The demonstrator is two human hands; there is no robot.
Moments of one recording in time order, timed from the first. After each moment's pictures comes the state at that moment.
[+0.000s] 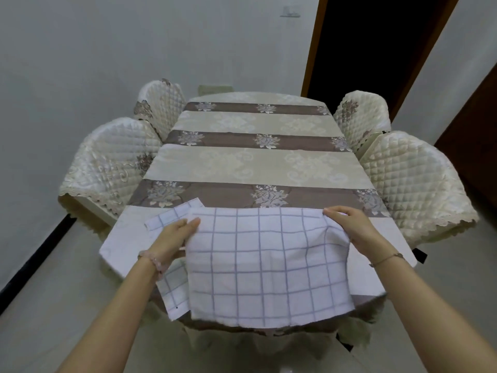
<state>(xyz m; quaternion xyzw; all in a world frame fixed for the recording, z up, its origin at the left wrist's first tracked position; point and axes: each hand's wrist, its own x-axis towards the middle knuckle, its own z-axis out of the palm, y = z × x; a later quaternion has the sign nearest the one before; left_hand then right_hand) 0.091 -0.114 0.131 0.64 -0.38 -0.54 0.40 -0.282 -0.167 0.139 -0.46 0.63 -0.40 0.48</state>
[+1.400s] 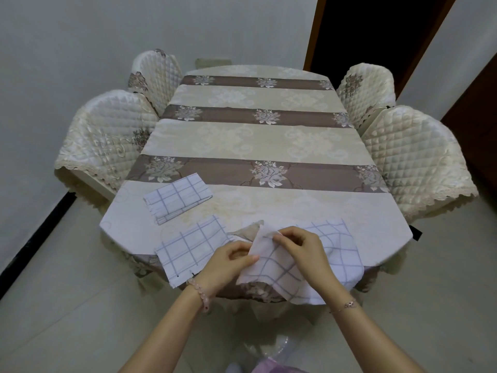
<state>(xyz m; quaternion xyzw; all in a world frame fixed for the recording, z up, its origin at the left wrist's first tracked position) -0.006 -0.033 0.099 0.56 -0.48 -0.59 0.34 -0.190 -0.053 0.110 -0.58 0.57 -0.37 0.44</state>
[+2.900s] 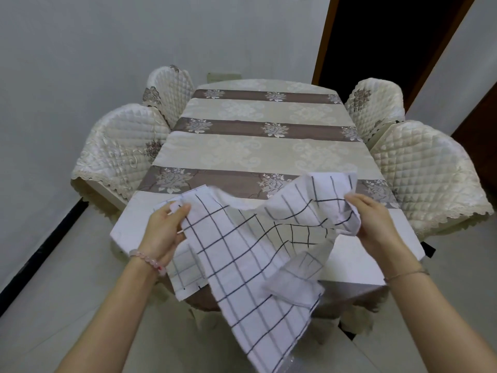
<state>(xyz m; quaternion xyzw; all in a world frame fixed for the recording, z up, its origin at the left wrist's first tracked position) 0.084 -0.080 0.160 0.58 -0.30 -0.50 0.57 -0.262 -0.126 0.174 -0.33 0.60 -0.51 0.52</state>
